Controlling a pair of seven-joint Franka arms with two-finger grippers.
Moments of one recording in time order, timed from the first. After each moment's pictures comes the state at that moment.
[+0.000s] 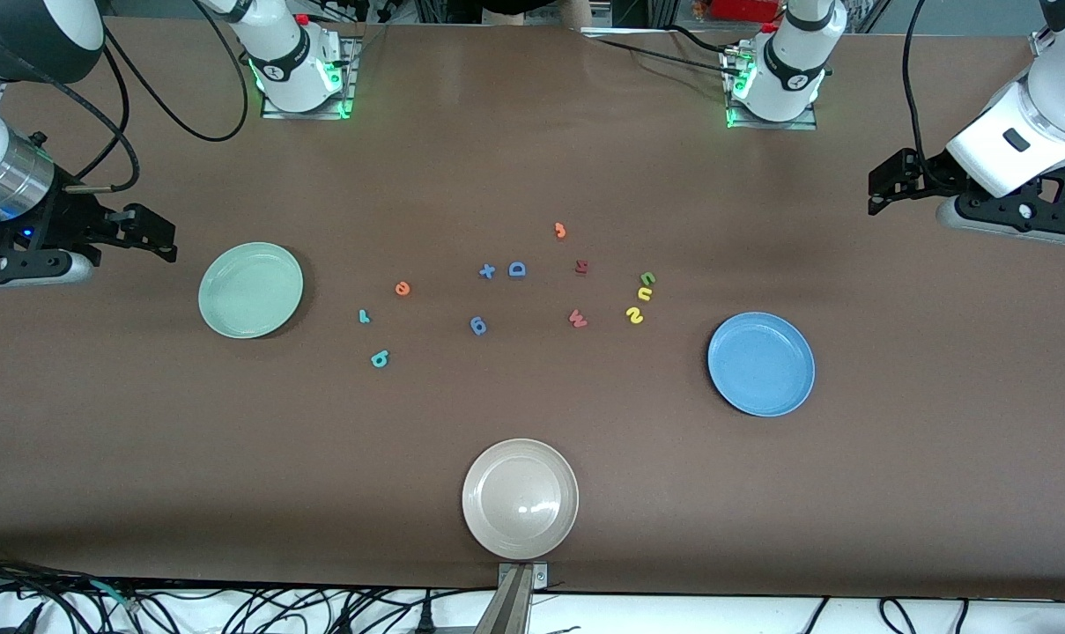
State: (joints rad) left arm 0.06 -0.01 -0.17 -1.62 -0.01 1.55 0.04; right arm 0.18 0.11 -0.10 -1.56 -0.01 1.67 0.00
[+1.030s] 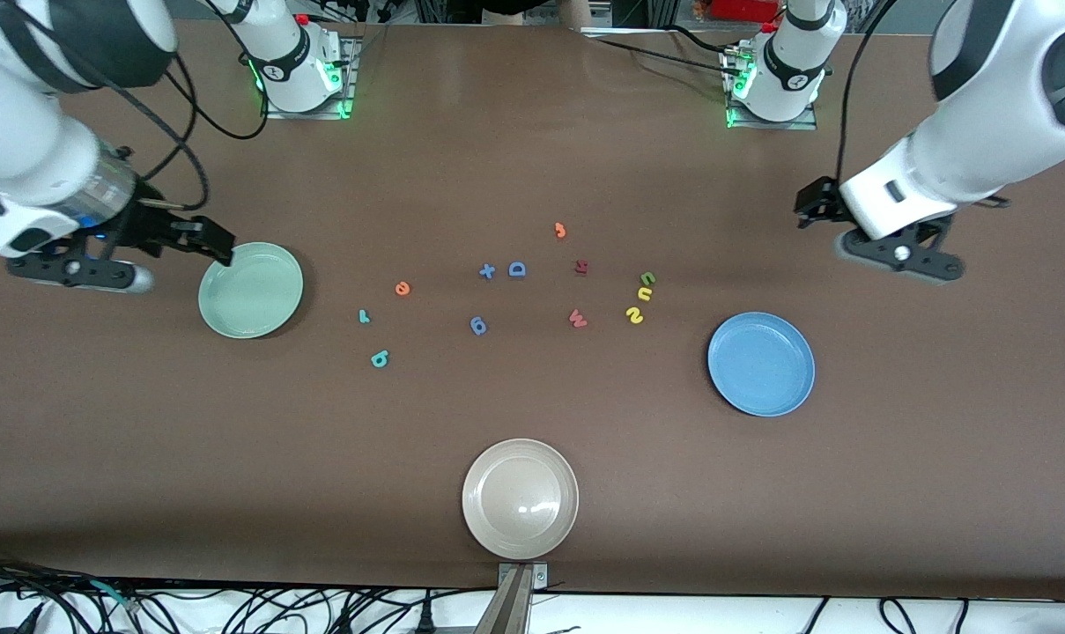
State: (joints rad) left arm -0.04 0.12 -0.21 -1.63 -0.02 1.55 0.04; right arm 0.30 0.14 -0.09 -1.58 0.00 1.67 0.37
